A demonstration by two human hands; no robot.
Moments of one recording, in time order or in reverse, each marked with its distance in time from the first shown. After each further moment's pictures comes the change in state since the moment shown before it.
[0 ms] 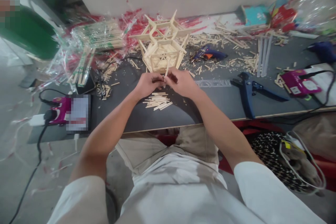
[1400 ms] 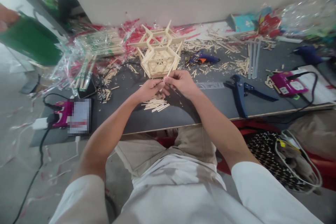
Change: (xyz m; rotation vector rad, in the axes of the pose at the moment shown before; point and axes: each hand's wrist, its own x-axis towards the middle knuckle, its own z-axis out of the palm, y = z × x) left_hand -0.009 0.021 0.005 -0.159 -0.280 0.022; right_hand 0.014 0.035 0.023 0.947 0.142 -0.023
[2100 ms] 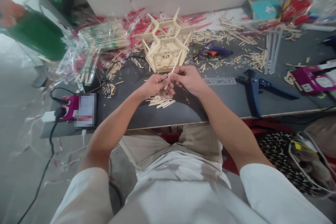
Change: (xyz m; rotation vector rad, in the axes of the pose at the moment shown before) left_hand -0.003 0.008 0.006 -0.204 0.004 -0.209; right_hand -0.006 -0.008 0.004 0.031 -0.030 0.076
